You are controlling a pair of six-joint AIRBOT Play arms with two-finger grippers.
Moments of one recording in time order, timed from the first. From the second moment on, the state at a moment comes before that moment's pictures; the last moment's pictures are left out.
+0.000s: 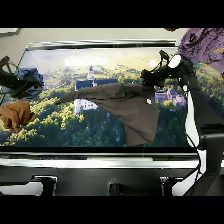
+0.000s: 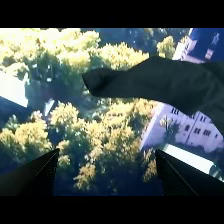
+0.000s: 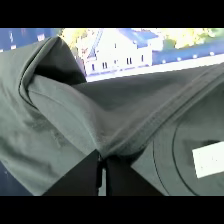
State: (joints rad) left arm 0.19 -1.49 1.59 1.35 -1.35 -1.83; right arm 0.06 -1.87 1.94 -1.17 1.24 1.75
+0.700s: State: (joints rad) left arm -0.49 -1.40 0.89 0.66 -0.85 -1.74; right arm 0.06 -1.83 1.94 -1.20 1.40 1.75
